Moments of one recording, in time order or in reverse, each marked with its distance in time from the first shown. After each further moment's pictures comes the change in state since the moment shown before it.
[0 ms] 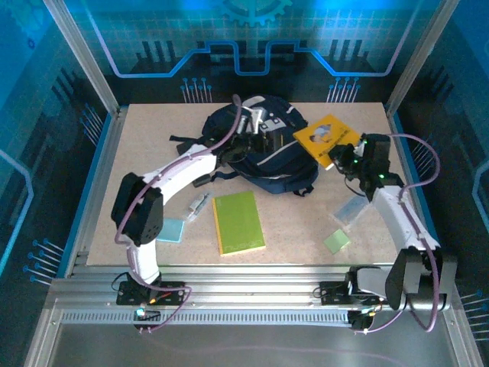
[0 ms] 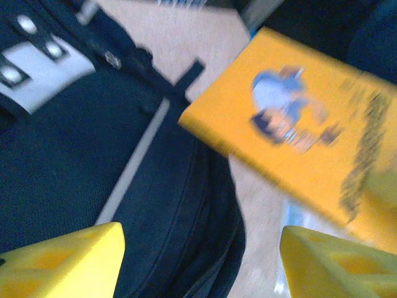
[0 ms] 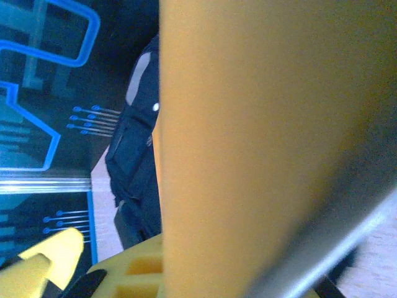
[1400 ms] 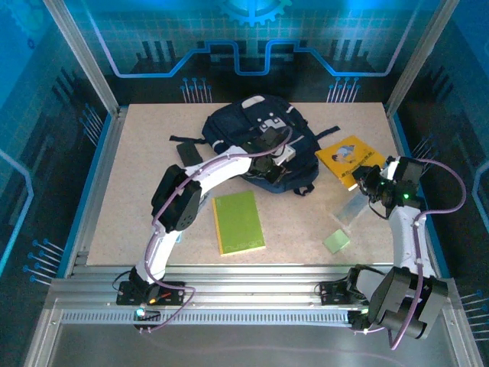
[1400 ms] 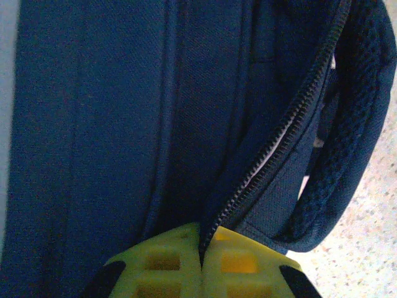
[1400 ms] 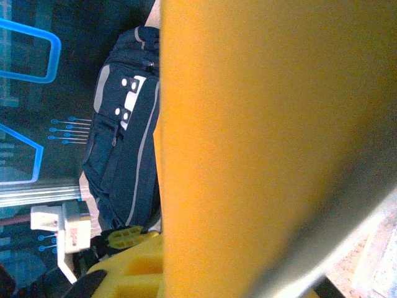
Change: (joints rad) left arm -0.109 0.312 0.299 -0.465 -0.127 0.461; right arm -0.307 -0.152 -0.135 -0.156 -0.222 -0.142
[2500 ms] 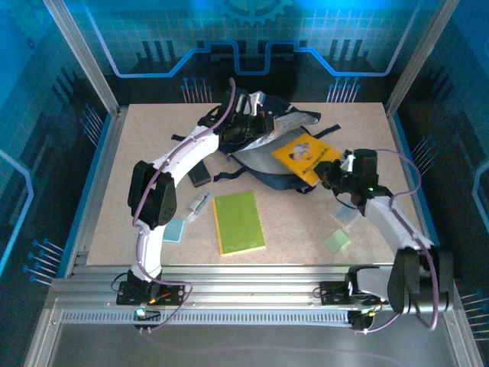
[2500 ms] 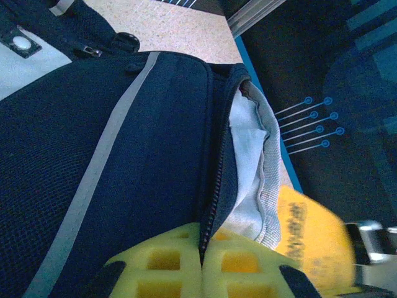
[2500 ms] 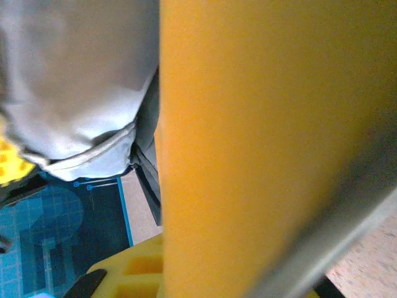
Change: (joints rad) left arm 0.216 -0.123 0.010 0.381 0.304 -0.608; right arm 0.416 0.201 -0.039 0.347 0.058 0.297
